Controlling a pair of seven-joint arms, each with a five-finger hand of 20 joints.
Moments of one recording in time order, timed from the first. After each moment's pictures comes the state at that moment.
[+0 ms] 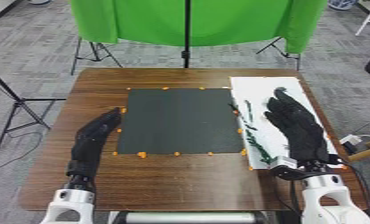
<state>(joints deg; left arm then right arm) 126.2 -79.8 -94.4 -123.1 73.5 -2.2 12.1 -121.2 -80.1 99.0 -122.4 -69.5 -6.7 -6.8</state>
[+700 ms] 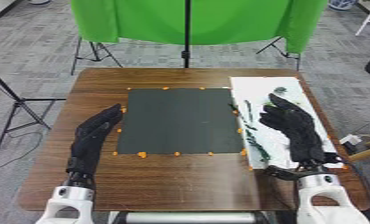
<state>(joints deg) 125.1 -79.8 -94.8 -123.3 73.7 -2.7 12.6 -122.3 -78.0 95.1 -124.8 -87.2 6.7 -6.3</state>
